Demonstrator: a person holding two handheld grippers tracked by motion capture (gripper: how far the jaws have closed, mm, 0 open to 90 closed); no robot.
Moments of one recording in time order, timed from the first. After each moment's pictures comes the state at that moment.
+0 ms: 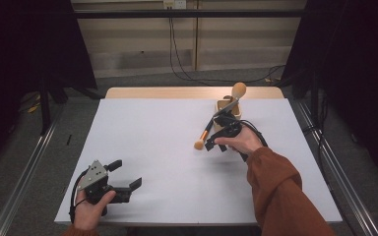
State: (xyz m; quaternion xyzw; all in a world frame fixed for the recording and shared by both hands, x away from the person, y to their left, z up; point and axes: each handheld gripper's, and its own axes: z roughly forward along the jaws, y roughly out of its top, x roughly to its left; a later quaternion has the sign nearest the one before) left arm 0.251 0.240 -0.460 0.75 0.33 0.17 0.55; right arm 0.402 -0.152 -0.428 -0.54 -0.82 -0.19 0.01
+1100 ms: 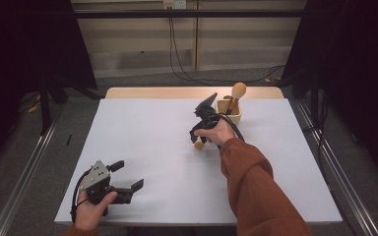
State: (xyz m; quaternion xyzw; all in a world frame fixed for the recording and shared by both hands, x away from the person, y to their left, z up) left arm 0.251 0.236 -0.460 0.76 0.32 0.16 0.55; right arm 0.443 -0.099 -0.438 -0.59 -0.79 -0.15 0.00
